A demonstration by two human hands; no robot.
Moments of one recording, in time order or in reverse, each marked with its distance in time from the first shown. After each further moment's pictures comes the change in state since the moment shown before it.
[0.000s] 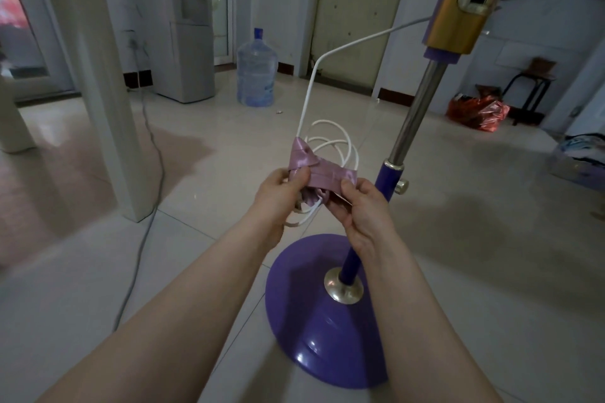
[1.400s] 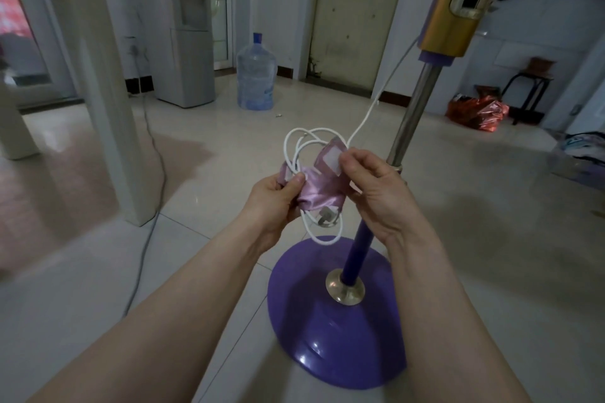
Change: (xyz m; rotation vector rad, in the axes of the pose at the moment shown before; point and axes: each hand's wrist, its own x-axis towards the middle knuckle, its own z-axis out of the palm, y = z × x) left_hand -0.005 0.002 -0.007 -0.214 -0.171 0.017; right_hand -0.016 -0.043 0.005 -0.248 -0.312 -0.181
